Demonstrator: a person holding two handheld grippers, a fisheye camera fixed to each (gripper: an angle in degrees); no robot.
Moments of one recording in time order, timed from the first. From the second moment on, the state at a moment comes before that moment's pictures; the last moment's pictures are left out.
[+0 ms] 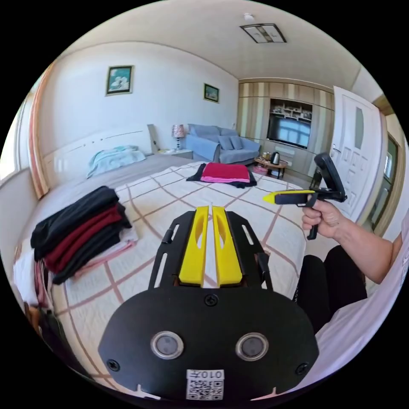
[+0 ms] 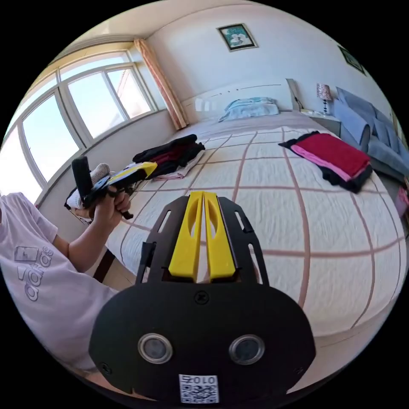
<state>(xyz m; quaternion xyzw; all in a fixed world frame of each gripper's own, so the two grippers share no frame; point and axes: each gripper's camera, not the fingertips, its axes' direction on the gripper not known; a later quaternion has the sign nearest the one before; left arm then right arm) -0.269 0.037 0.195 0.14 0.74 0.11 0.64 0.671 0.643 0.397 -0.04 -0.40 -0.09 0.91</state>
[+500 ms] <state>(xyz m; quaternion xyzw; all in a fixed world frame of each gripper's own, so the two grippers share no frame) 0.110 -0.098 -0.159 0.18 0.72 0.34 0.58 0.837 0.780 0.322 0.07 -0.41 -0.02 0.91</state>
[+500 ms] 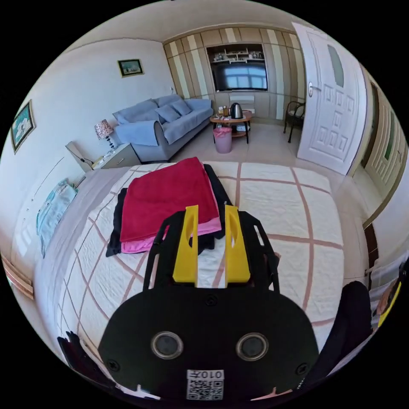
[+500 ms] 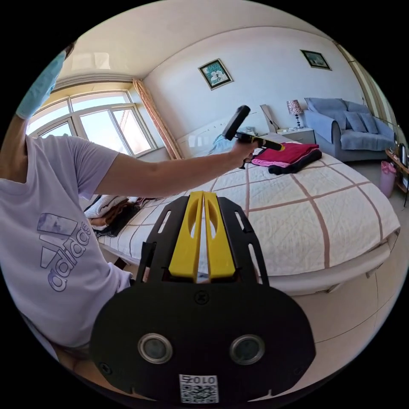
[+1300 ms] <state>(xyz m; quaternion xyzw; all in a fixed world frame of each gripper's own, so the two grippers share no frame) 0.120 -0.213 -0.110 0.01 0.85 0.23 0.48 0.887 0.829 0.293 0.09 -0.38 -0.01 0.92</state>
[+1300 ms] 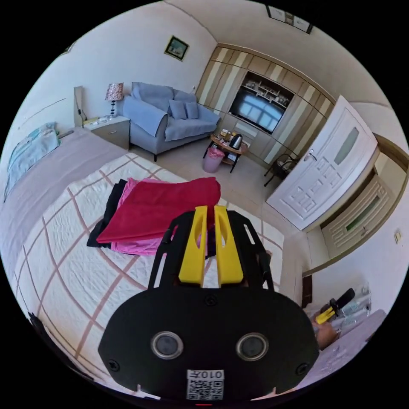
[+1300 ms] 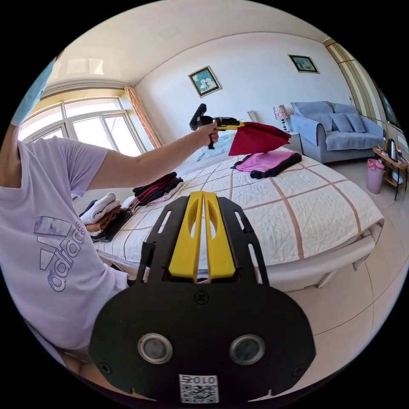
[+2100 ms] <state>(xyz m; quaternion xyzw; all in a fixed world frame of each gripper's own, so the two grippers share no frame) -0.139 0.052 0.084 -0.04 0.88 0.31 0.35 0.781 0.828 0.339 -0.09 -0.38 -0.01 0.92</state>
